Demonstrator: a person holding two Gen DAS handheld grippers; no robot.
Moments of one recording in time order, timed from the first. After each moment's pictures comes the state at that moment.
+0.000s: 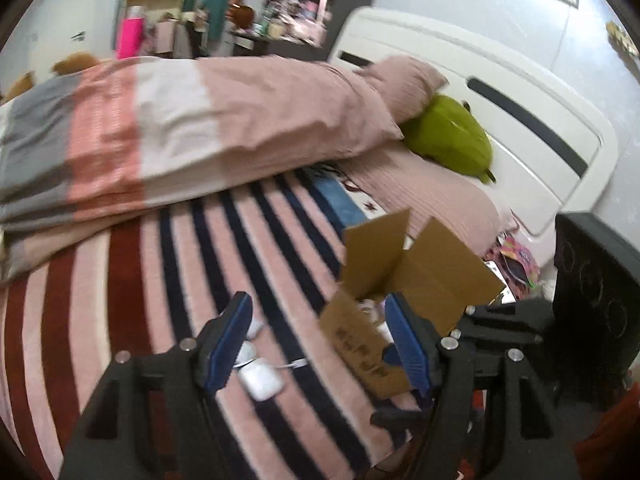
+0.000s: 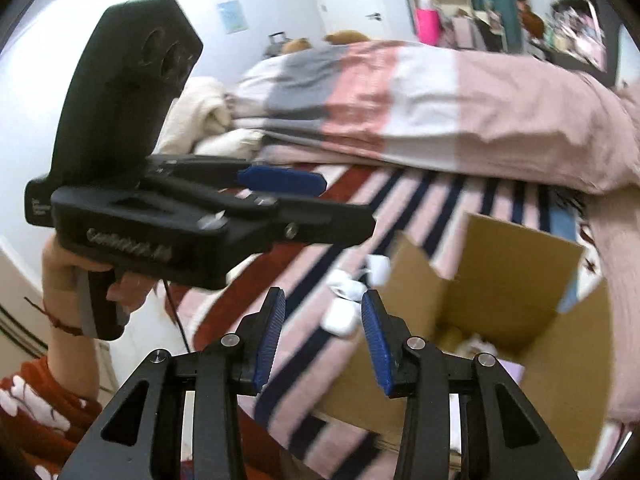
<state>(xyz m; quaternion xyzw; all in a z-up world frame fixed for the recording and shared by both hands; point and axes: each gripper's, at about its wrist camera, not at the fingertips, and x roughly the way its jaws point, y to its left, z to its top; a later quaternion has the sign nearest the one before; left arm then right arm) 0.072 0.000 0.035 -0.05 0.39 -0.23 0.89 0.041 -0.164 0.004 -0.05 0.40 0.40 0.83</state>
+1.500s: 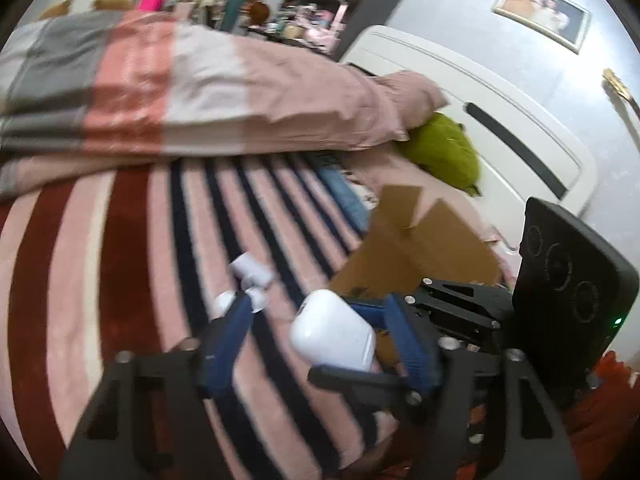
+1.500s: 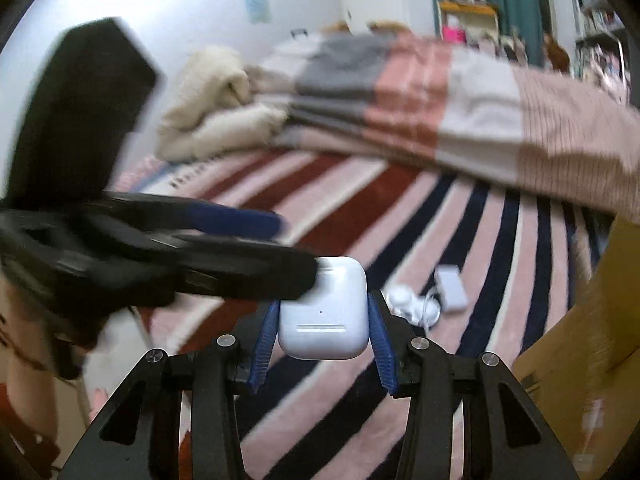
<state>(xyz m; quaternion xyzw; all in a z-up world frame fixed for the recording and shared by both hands) 0.045 0.054 -0.022 -0.13 0.38 -0.27 0.87 0.024 -0.082 -0.040 -0.09 0.34 0.40 0.84</state>
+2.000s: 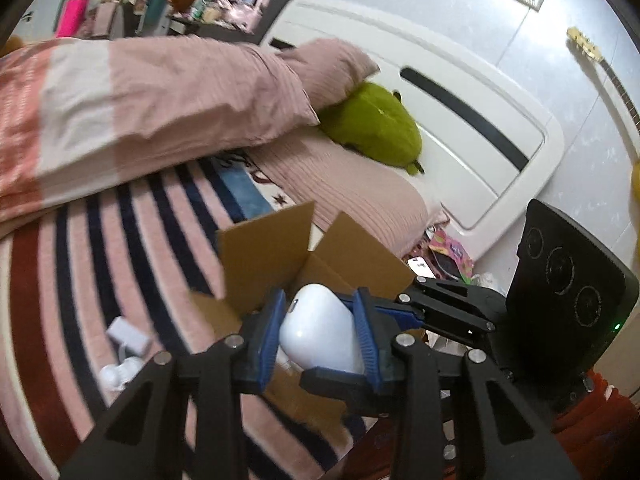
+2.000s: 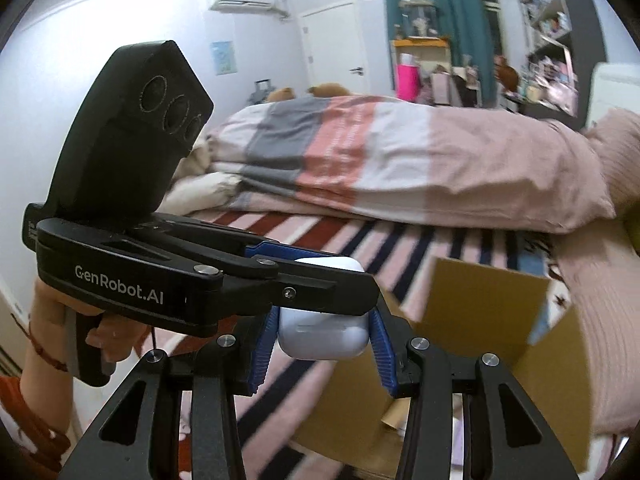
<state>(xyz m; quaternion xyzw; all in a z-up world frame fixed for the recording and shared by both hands) 0.101 -0.092 0.020 -0.08 0.40 -0.37 0.83 0.039 -0.210 0.016 -0.04 0.31 0.33 0.89</state>
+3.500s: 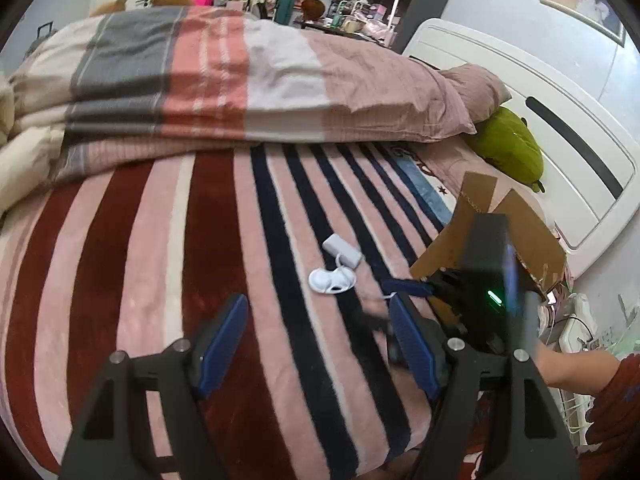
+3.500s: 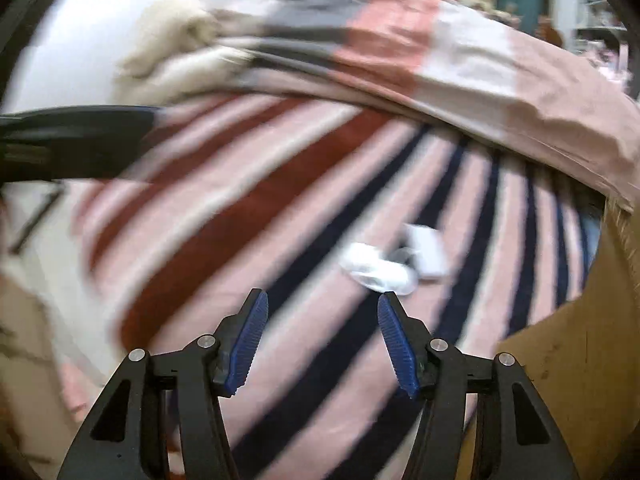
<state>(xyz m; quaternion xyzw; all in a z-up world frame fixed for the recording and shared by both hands) 0.028 0.108 -0.058 -0.10 0.41 -0.15 0.89 0.074 -0.073 -0.135 -0.17 0.44 0.29 0.83</state>
